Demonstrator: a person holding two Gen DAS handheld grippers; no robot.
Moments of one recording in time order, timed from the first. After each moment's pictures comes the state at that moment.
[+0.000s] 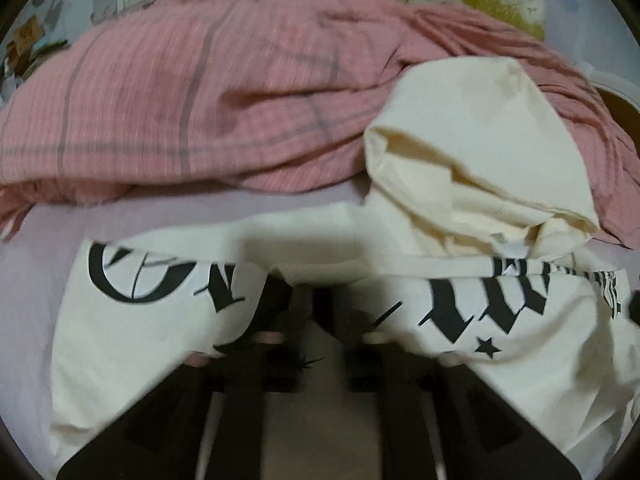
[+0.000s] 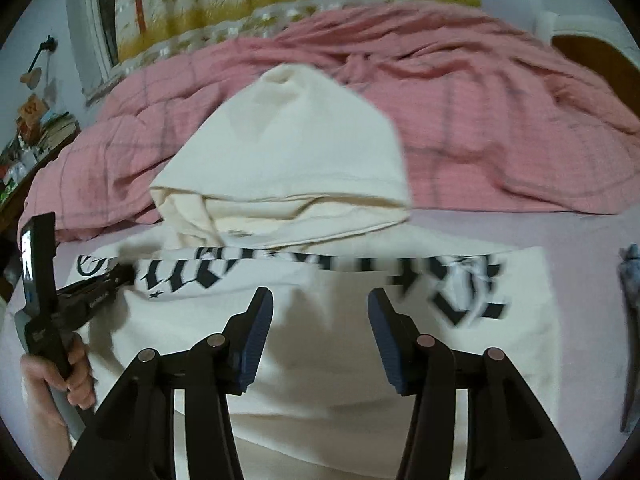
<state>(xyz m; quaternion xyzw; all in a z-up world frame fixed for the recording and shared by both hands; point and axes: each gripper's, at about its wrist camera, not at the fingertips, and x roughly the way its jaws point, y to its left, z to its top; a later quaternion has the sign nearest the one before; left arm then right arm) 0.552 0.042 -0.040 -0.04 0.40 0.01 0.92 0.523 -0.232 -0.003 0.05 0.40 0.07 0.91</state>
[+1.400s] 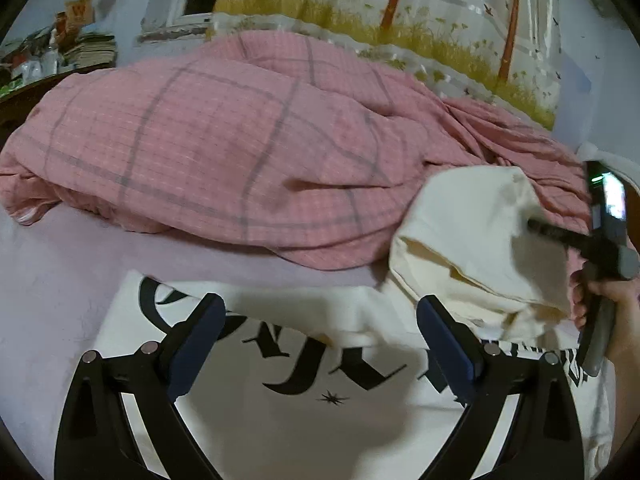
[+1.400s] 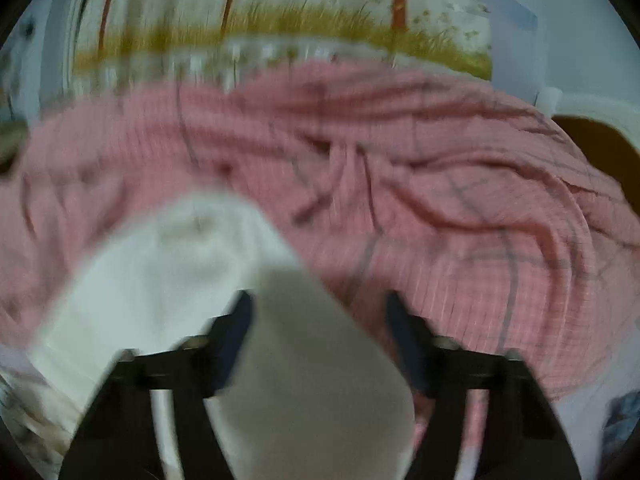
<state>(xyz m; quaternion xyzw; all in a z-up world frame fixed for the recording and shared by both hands) 0.541 0.082 -0.001 -0.12 0.30 0.03 0.95 0.733 -0.218 0.018 -0.06 0.32 -0.03 0.94</state>
